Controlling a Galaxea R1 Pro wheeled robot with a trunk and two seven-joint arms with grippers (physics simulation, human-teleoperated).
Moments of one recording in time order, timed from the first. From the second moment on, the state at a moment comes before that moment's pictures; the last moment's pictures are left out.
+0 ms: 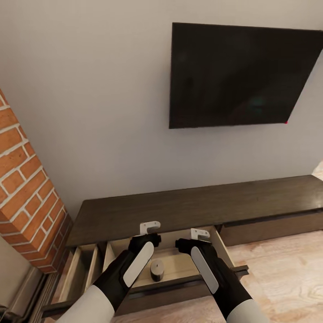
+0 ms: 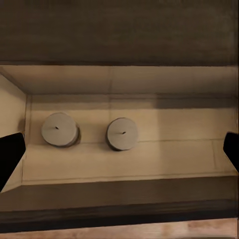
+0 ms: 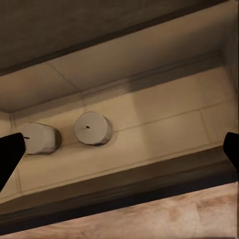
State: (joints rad) left arm -0.60 -0.17 -0.52 -0.99 0.73 0.54 0.77; right arm -0.50 0.10 0.30 -1.05 -0.54 0.64 -0.46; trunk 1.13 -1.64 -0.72
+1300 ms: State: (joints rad) left arm -0.60 -0.17 -0.40 -0.99 0.72 0.62 0.74; right arm -0.50 0.09 0.30 -1.05 -0.54 0.64 -0.46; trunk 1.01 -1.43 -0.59
